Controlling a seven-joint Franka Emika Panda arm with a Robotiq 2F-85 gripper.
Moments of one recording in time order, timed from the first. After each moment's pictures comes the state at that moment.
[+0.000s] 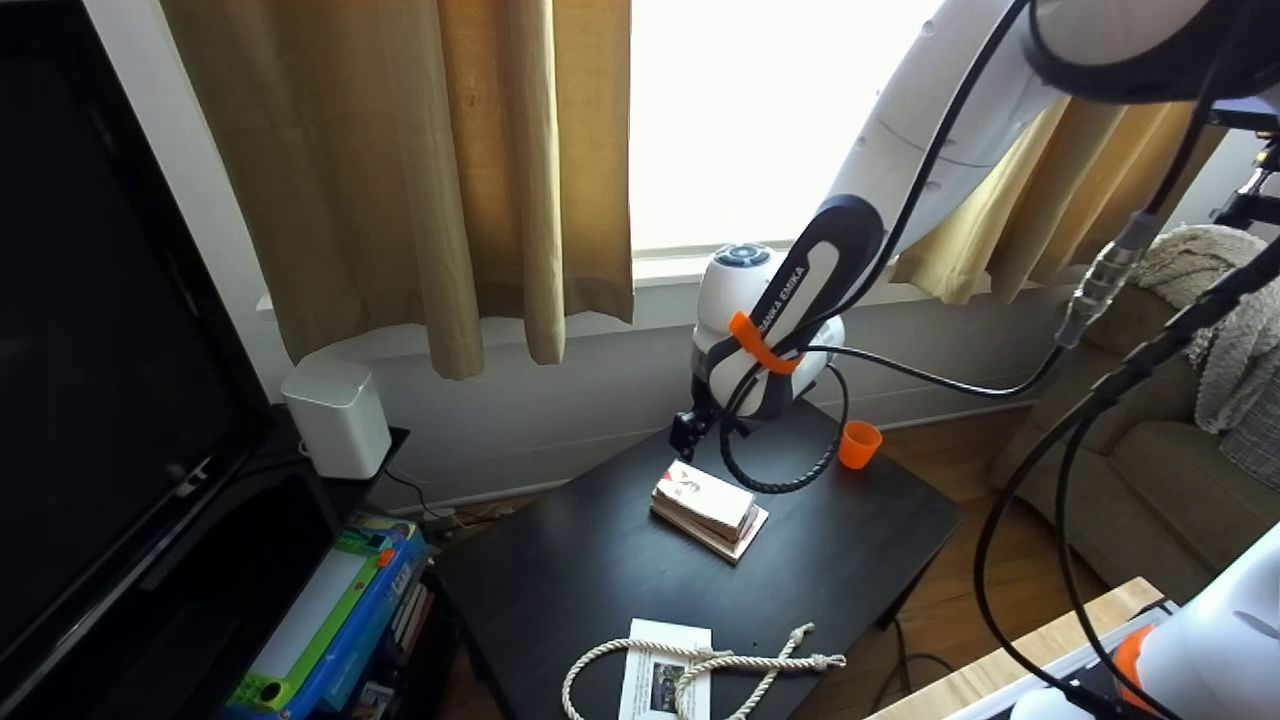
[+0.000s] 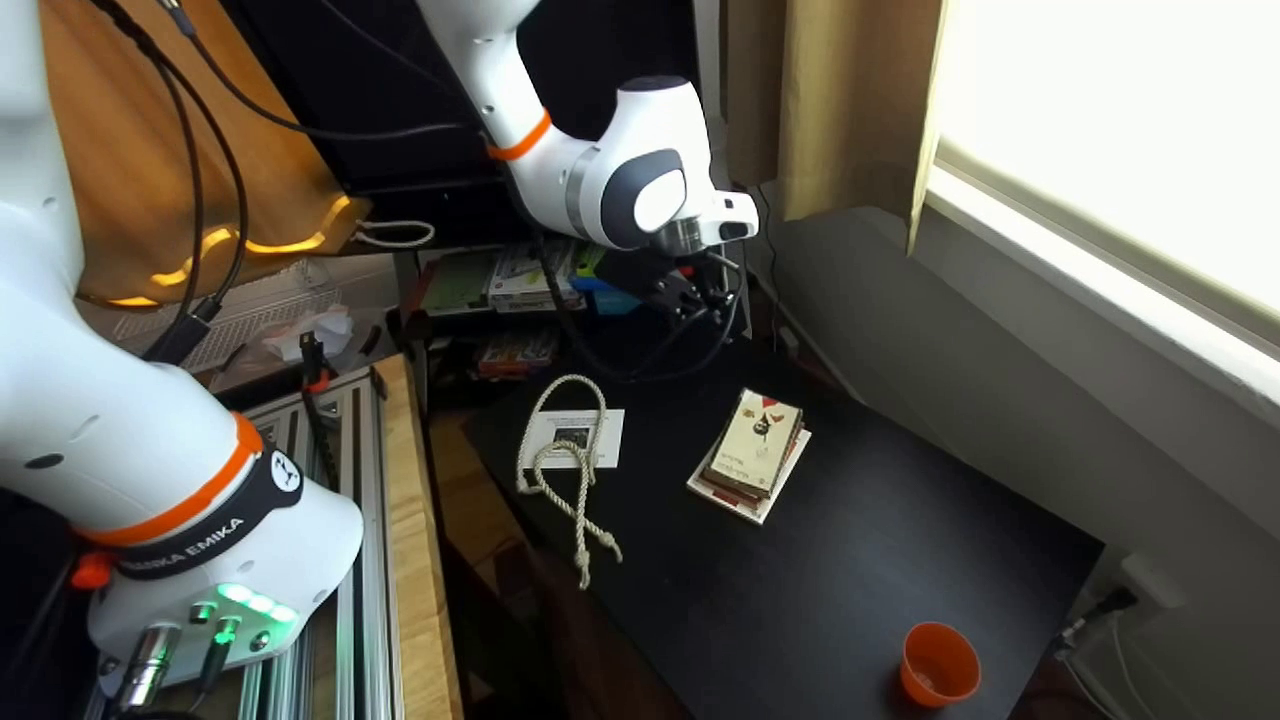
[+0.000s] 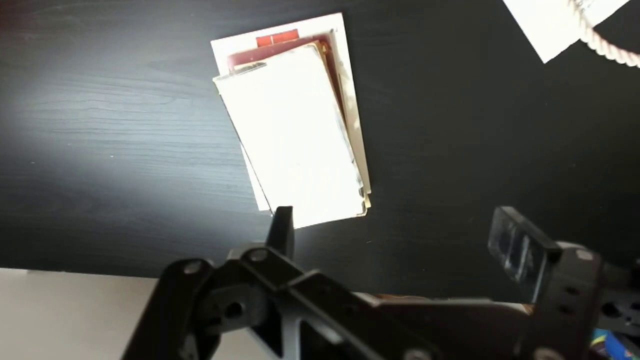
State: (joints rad) arm 0.20 0.57 0.02 -2.28 -0.27 2.91 0.10
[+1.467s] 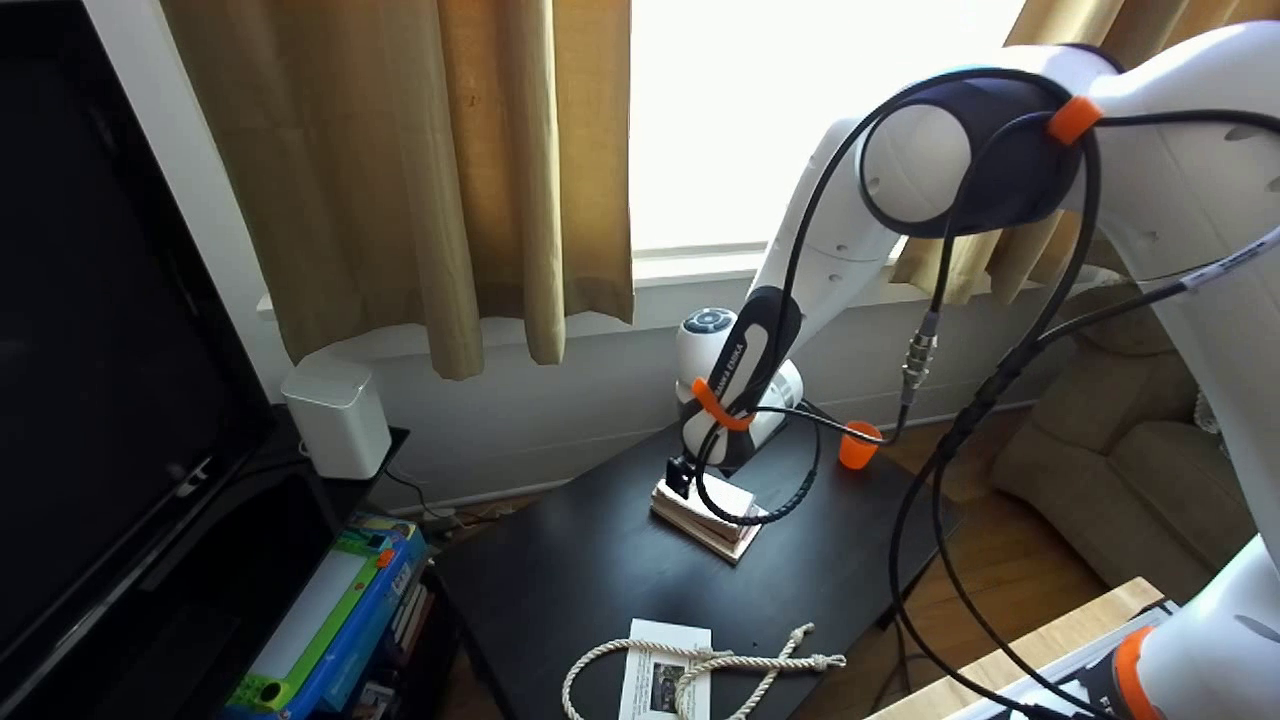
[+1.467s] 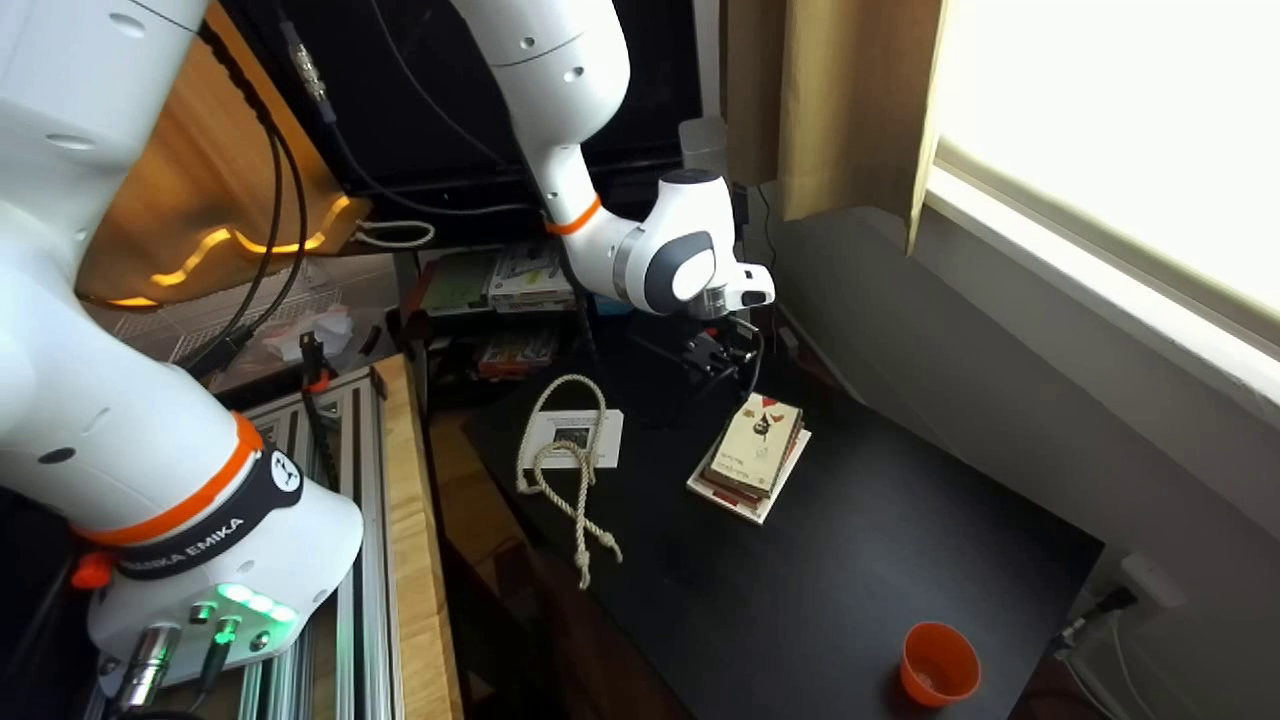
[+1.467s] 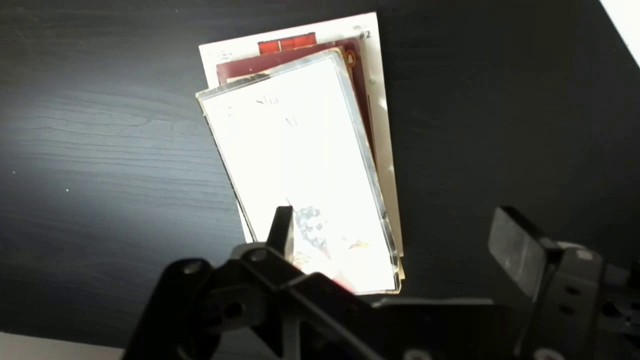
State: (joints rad) arm 0.29 0.90 -0.07 -2.03 -0.24 2.91 0.06
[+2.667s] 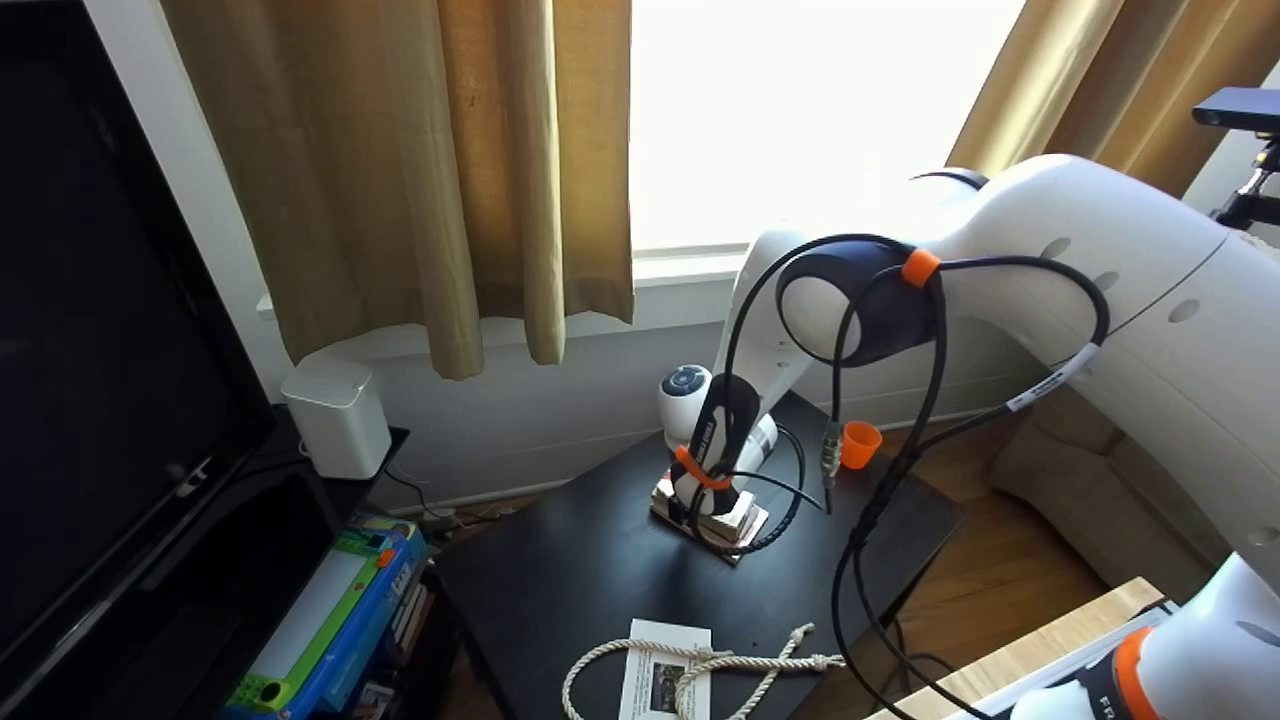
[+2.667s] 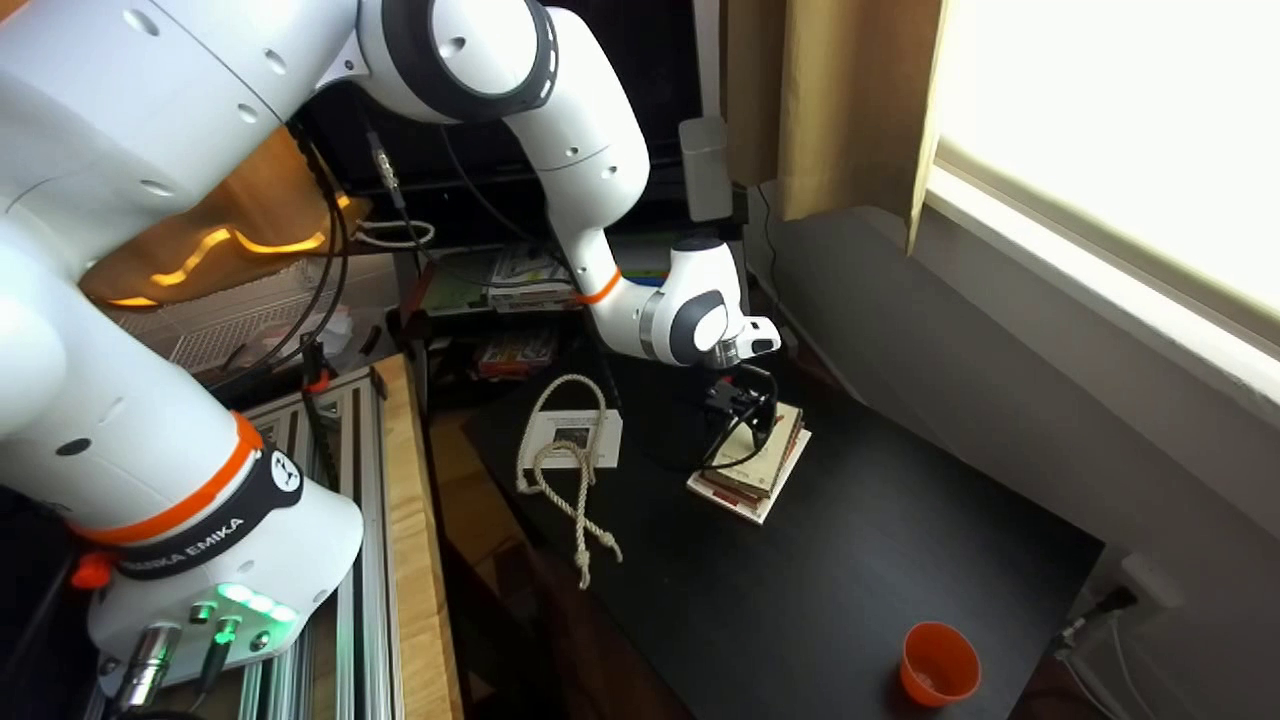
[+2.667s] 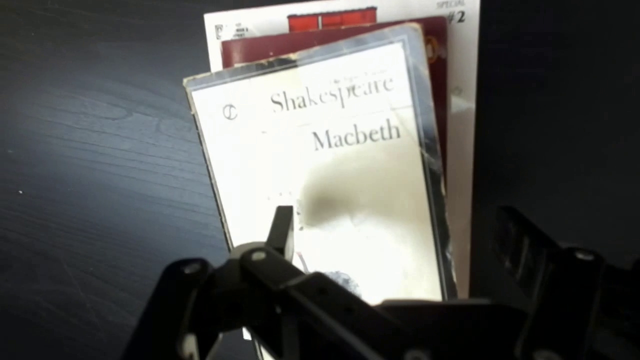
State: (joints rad) arm 0.40 1.21 -0.18 -1.75 -0.25 2.90 0.06
